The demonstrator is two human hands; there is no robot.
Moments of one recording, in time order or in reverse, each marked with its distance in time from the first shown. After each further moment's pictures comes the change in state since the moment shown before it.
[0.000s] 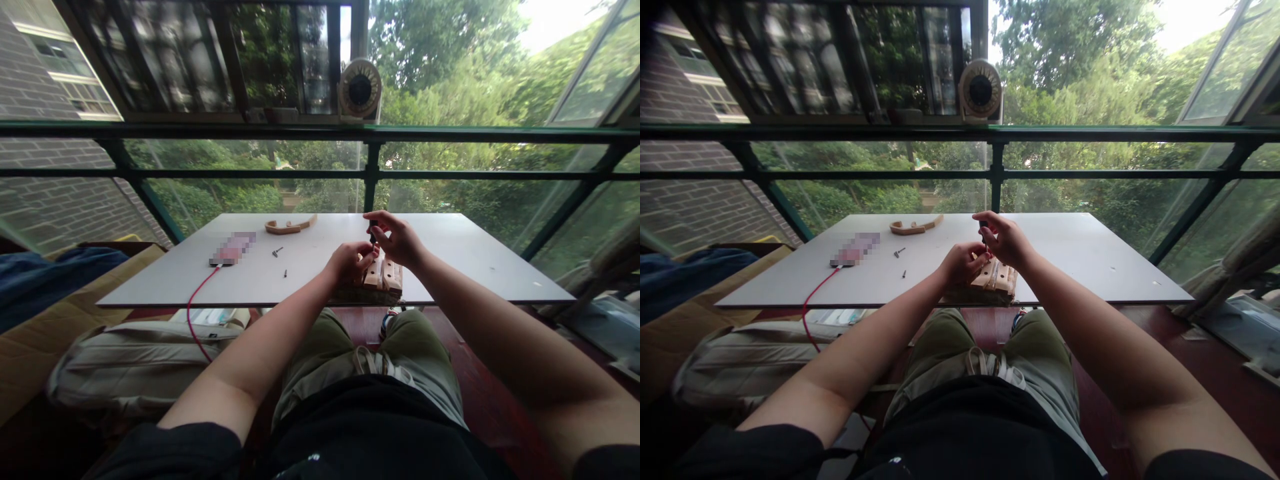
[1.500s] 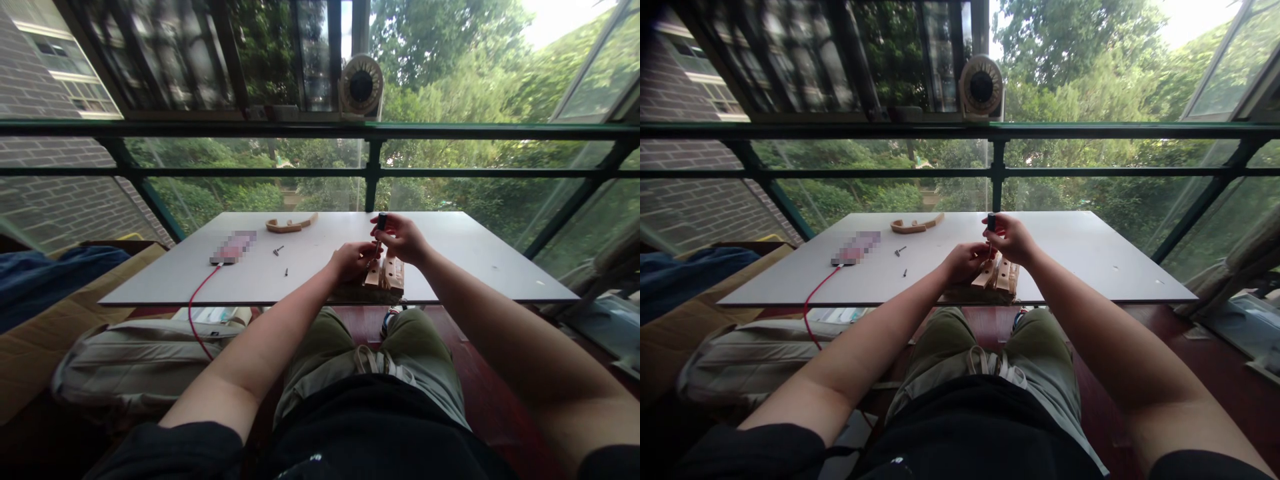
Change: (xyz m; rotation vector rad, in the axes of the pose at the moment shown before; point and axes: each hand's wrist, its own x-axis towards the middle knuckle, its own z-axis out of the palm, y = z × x) left_hand 0.004 -0.016 0.009 -0.087 -0.074 -0.033; right_hand -0.001 0.022 0.006 0.349 0.012 0.211
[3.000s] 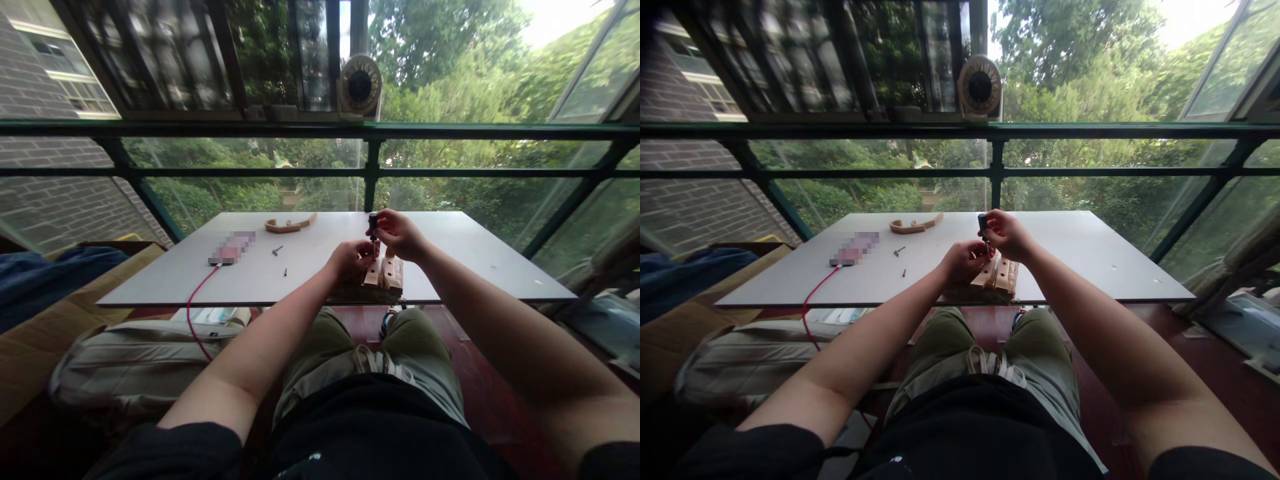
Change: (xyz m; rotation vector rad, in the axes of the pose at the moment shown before) left_hand -0.003 0.008 -0.004 -0.019 0.040 0.030; right_hand 0.004 -0.008 -0.001 0.082 -0.086 0.043
